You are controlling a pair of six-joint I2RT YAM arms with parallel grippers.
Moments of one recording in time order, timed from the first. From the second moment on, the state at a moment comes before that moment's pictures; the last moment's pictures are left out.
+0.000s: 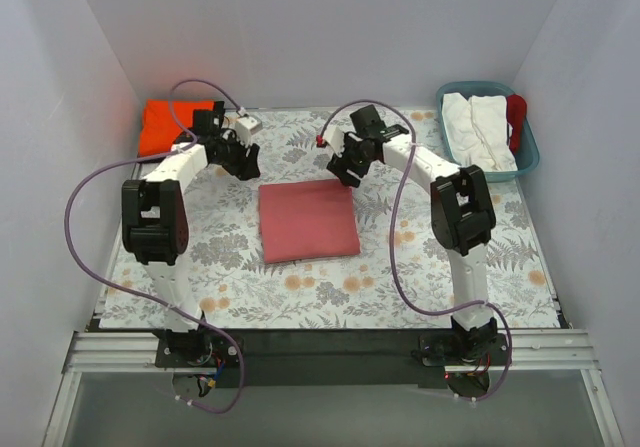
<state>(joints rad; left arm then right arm) -0.07 1.97 1.44 -0.45 0.58 0.58 0.50 2.15 1.75 -0.60 -0.32 -0.74</state>
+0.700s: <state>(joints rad) -0.07 1.54 0.85 -0.43 1.18 -0.14 0.56 1.80 1.30 -0.61 -0.91 -0.18</state>
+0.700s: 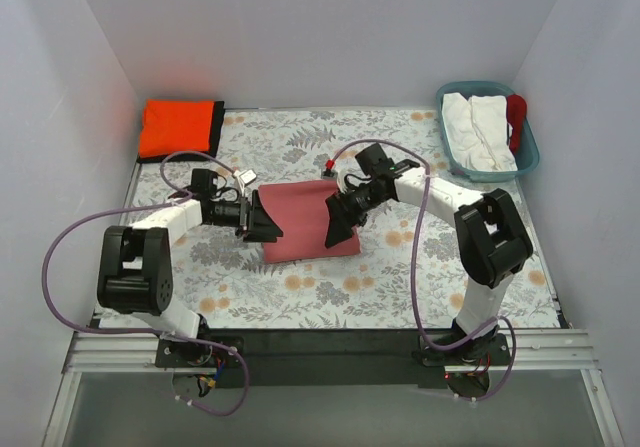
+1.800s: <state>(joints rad) 0.23 1.41 0.91 -0.26 0.95 -0.49 0.85 1.76 1.41 -0.41 -0.34 -0.37</state>
